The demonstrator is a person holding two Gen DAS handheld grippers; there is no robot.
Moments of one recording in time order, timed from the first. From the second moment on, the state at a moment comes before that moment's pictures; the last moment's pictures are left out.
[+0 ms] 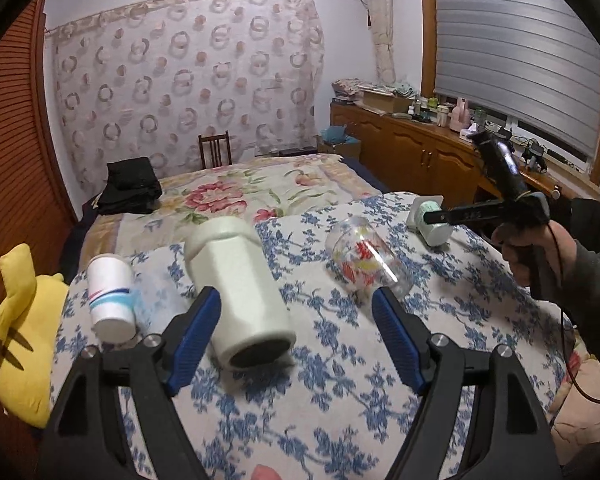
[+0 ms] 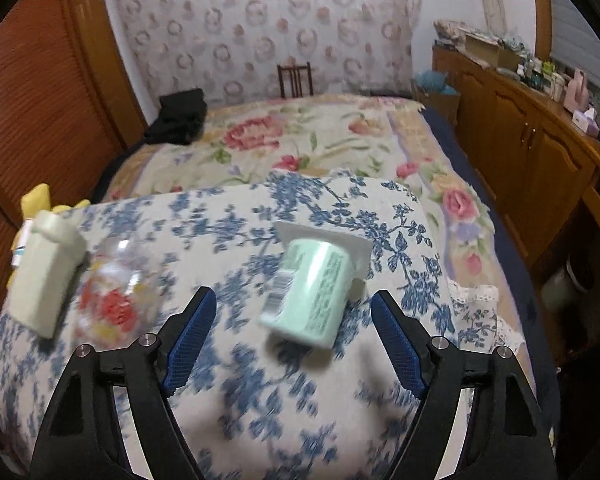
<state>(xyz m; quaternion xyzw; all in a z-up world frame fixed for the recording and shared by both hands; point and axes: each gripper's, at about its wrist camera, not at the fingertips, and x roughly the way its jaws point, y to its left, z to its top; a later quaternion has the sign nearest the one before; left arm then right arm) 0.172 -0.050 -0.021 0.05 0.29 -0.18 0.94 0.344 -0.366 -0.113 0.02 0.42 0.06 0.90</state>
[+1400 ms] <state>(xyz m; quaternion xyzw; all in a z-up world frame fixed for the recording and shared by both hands) 0.059 0.049 -0.050 0.00 0.32 -0.10 0.94 0.179 -0.145 -0.135 -0.02 0.44 0.25 0.86</state>
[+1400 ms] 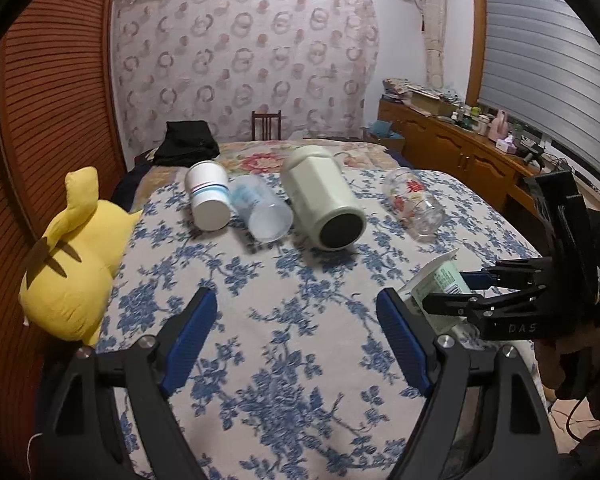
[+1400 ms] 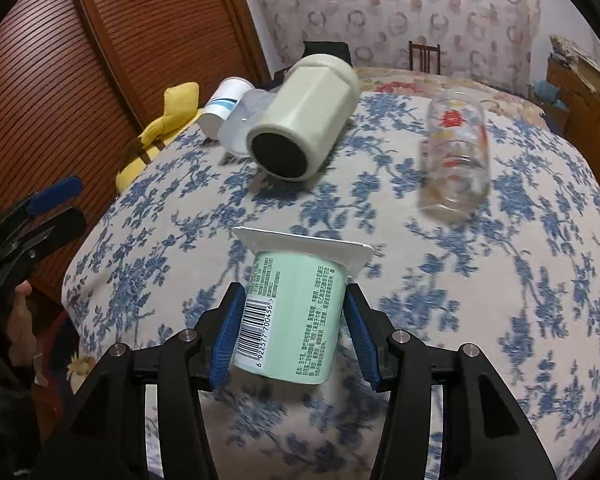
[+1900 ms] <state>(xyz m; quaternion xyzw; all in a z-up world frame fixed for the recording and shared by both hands) 0.078 -0.020 -0.046 0.01 0.37 -0.17 0.92 0.145 -0.209 -0.108 -0.04 0.41 0.22 0.88</state>
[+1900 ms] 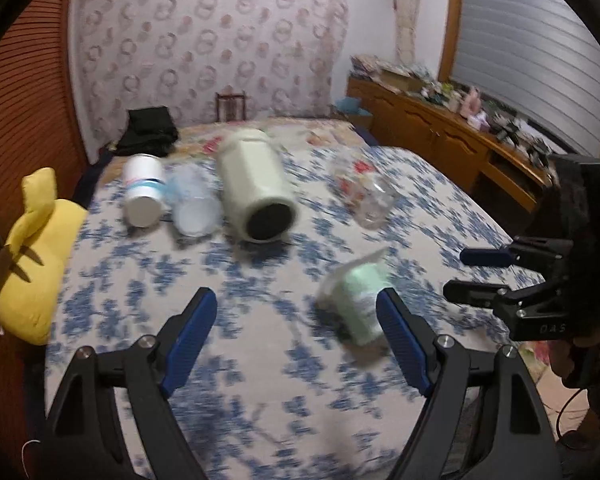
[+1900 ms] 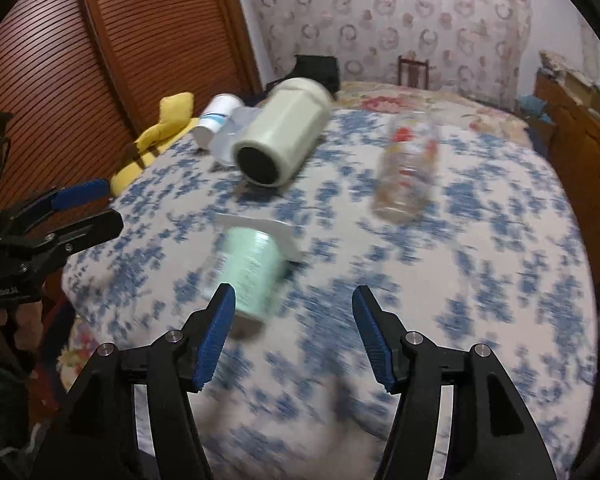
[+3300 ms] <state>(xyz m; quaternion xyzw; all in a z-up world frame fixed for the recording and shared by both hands) 0.159 -0.093 -0.070 0.02 0.44 -0.20 0.88 0.143 -0.273 -0.137 0.02 0.41 0.18 0.89</state>
